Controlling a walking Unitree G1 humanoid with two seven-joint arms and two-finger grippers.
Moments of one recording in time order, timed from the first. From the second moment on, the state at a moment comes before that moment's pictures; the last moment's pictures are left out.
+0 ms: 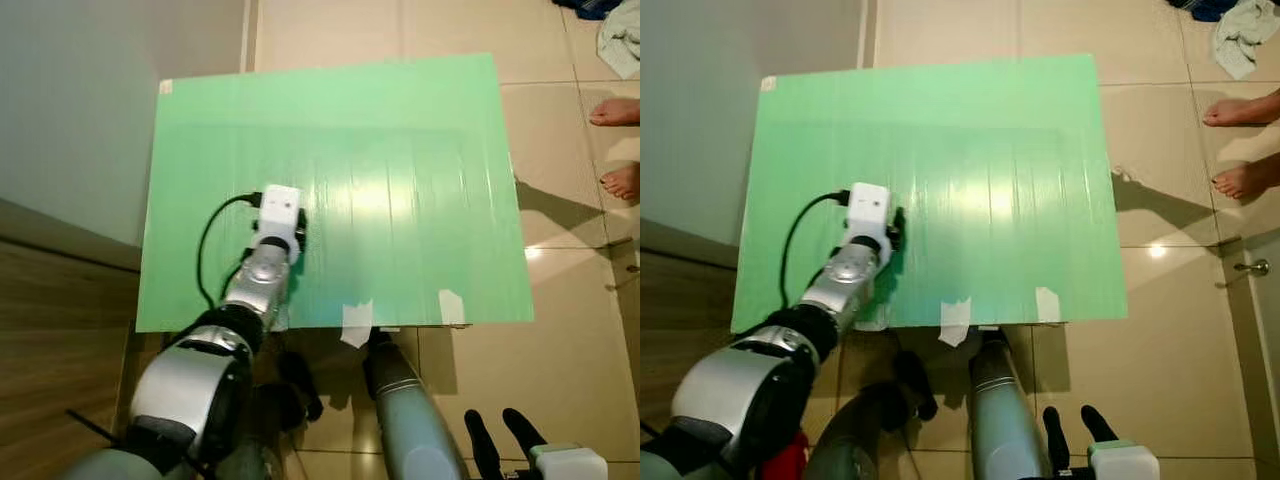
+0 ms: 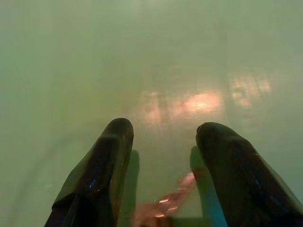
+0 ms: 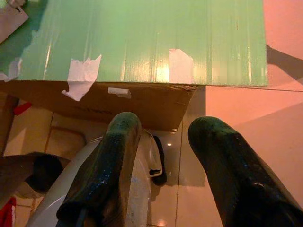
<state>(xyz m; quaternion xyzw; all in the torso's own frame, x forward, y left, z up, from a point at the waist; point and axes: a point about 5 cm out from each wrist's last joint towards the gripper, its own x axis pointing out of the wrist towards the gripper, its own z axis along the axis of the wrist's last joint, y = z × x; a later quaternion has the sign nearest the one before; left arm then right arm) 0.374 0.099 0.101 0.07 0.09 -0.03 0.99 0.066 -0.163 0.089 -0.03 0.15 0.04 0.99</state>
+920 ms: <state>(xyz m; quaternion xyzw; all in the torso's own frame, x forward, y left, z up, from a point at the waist) 0.381 0.149 0.104 0.07 0.14 0.06 0.99 0.065 -0.162 0.087 -0.03 0.16 0.04 0.99</state>
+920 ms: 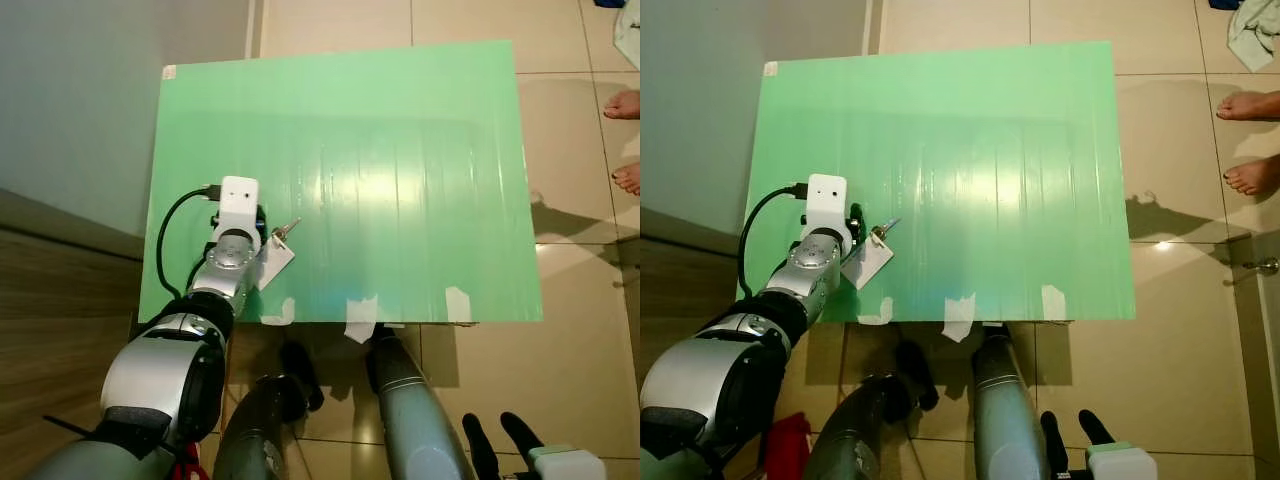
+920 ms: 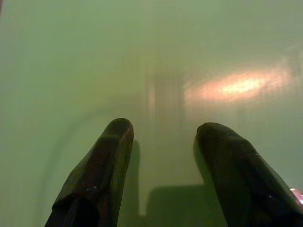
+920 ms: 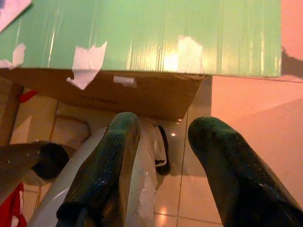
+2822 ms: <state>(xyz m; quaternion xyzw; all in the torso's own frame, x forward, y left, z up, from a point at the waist) 0.356 0.115 0.068 -0.11 0.16 0.01 0.98 0.113 -0.158 0.060 -0.02 0.13 0.08 0.99</state>
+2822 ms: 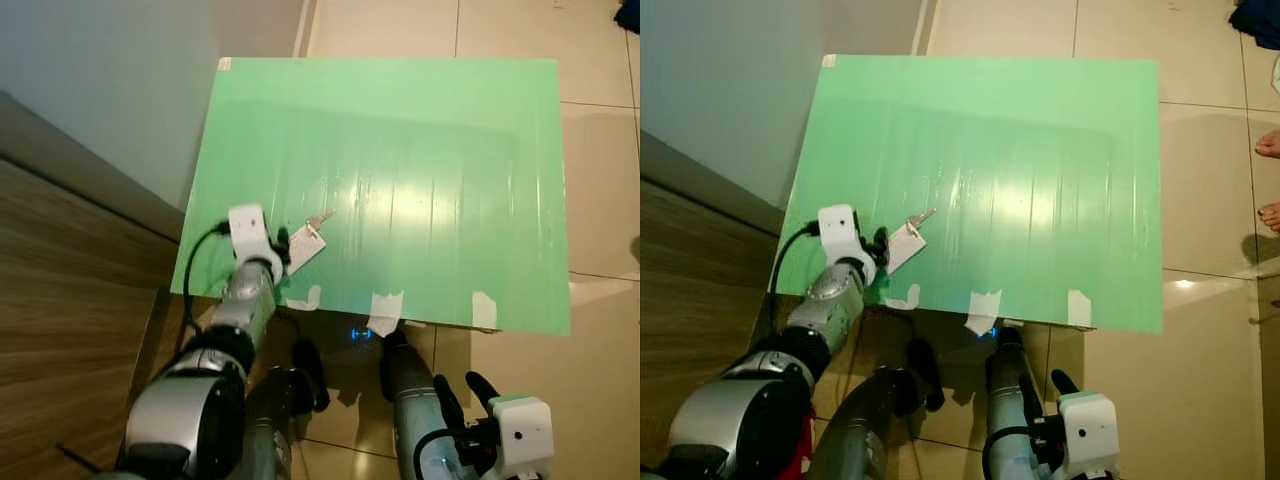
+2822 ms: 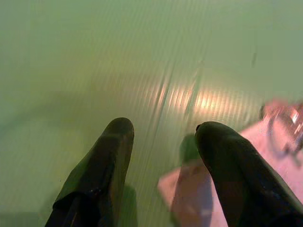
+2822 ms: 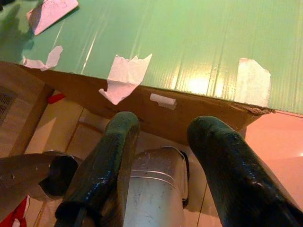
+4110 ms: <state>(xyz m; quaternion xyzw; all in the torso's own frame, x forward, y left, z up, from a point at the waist) 0.332 0.084 0.055 -0.04 0.14 -0.08 0.99 0.125 -0.157 0.053 -0.02 0.13 0.10 0.99</state>
